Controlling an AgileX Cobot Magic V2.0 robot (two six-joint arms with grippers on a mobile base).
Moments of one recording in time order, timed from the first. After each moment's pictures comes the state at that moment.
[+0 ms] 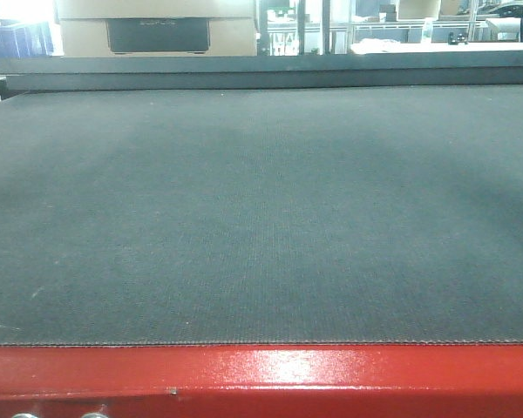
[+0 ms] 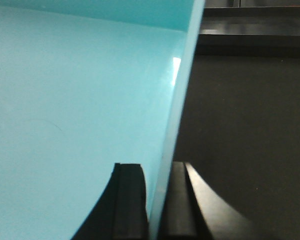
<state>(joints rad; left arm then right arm) -0.38 1.41 -1.76 0.15 0.71 -0.19 0.19 1.33 -1.61 0.10 0.73 0.07</state>
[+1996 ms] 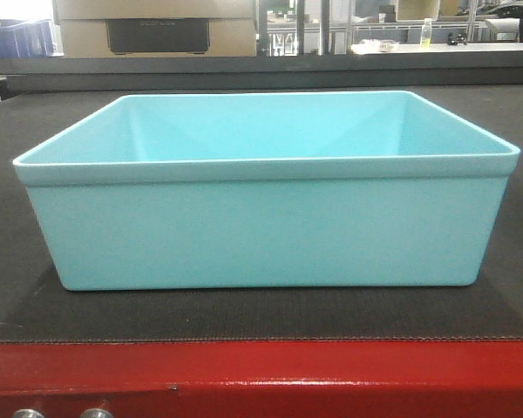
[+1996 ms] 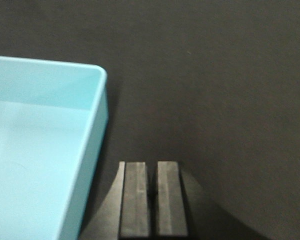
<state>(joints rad) -0.16 1.13 -1.01 0.15 0.72 -0.14 0.04 1.08 -1.01 -0.01 0.69 0.06</state>
